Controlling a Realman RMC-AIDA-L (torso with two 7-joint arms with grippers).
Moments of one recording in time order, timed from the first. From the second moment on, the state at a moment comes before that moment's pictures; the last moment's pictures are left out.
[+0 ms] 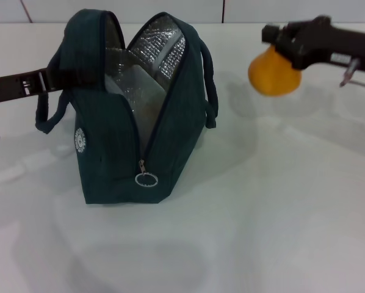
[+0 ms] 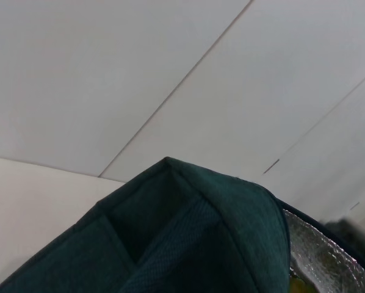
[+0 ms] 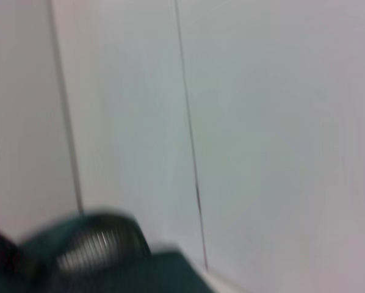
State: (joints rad) left arm -0.41 -2.04 0.76 0.97 1.84 1.55 -2.19; right arm 0.58 1.97 -1.24 -0.72 -1.33 -1.12 1.36
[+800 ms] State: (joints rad) left arm -0.43 -2.05 0.77 0.97 1.85 1.54 -2.18; right arm 0.89 2.03 -1.16 -0.65 -1.32 -1.28 1.36
